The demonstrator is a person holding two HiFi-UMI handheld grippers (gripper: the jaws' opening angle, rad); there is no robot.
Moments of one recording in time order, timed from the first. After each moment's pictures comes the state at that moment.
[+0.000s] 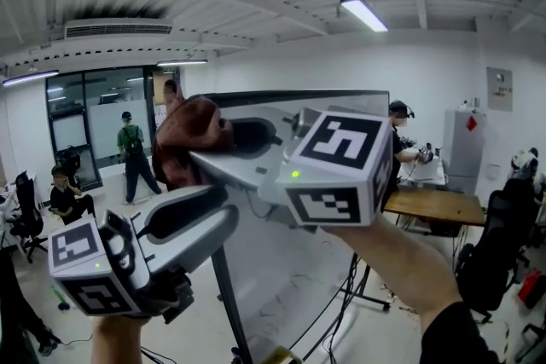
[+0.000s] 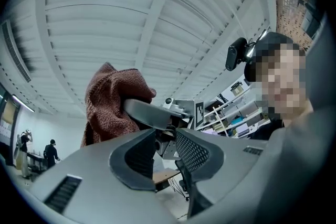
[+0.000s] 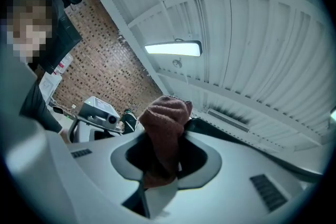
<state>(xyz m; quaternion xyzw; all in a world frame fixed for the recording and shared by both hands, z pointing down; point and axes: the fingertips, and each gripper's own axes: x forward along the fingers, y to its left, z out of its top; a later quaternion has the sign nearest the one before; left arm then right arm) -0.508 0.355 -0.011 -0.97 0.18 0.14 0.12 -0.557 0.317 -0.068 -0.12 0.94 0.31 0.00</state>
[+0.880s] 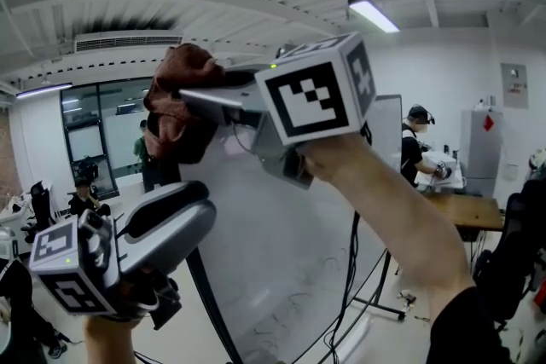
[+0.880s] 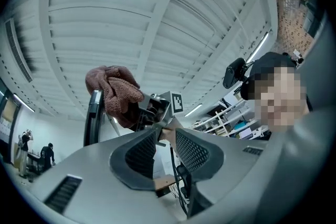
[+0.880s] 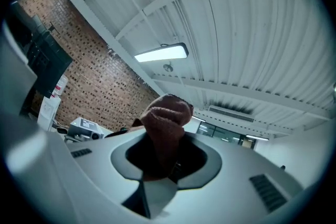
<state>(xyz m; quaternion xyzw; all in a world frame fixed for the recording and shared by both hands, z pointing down) -0.474 0.346 -0.035 -0.96 0.18 0.18 0.11 -0.519 0.267 -0.138 -0.09 0.97 0.22 0.02</state>
